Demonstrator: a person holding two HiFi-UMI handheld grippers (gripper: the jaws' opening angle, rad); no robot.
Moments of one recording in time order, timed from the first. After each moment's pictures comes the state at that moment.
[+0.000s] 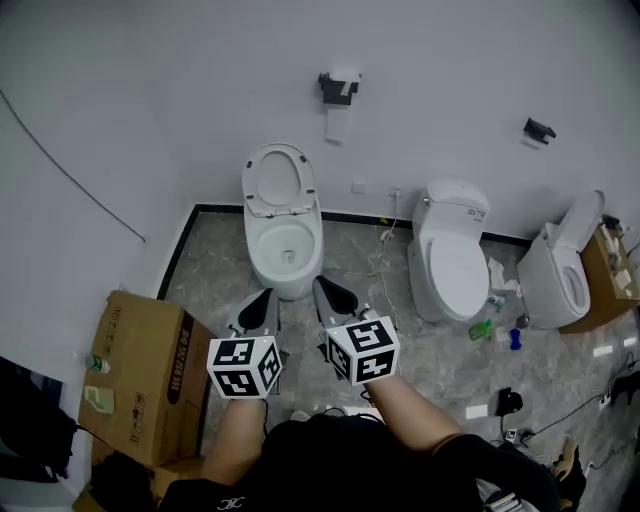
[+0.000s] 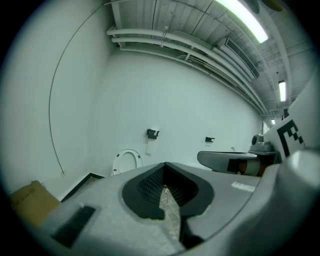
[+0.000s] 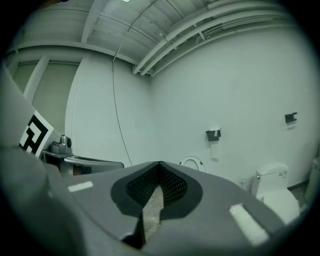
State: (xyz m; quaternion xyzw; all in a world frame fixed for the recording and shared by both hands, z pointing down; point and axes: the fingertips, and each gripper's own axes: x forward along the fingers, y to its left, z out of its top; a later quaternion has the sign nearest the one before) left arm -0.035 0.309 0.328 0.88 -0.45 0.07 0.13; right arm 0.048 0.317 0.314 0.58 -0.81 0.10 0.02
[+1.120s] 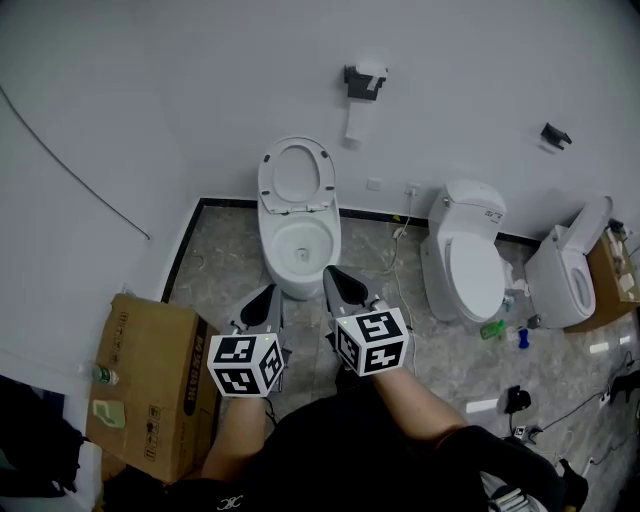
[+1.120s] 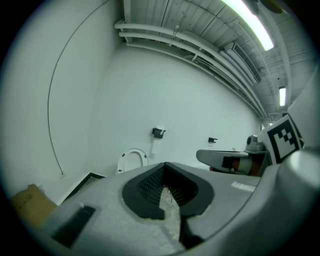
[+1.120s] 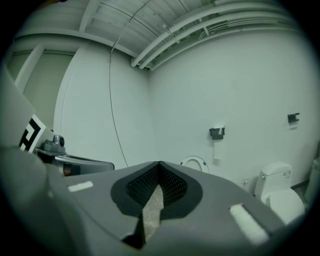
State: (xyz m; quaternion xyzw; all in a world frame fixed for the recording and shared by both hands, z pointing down) left arm -0.118 0.227 0.348 0.89 -0.44 0.07 0.15; right arm -0.020 0.226 0.334 0.60 -0.80 0.10 0.03
